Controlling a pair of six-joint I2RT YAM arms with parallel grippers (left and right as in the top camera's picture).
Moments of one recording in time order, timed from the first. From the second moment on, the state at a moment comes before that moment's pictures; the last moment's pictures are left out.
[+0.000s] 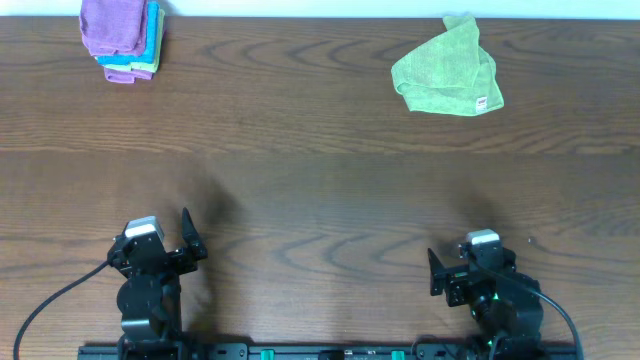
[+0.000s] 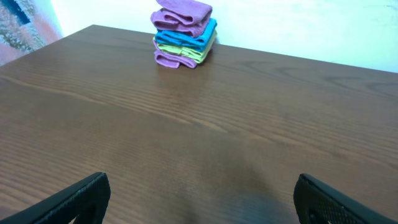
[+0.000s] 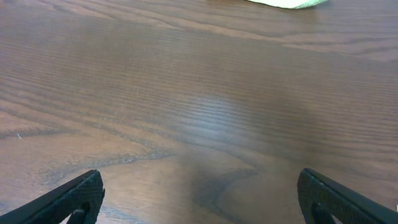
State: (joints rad) left arm 0.04 0.01 0.11 -0.36 -0.16 -0.11; right arm 0.11 0.02 0.17 -0.72 -0.05 -0.05
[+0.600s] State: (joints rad) left arm 0.04 0.01 0.11 -0.36 -0.16 -0.11; right arm 0.11 0.02 0.16 -0.60 -0.03 -0.02
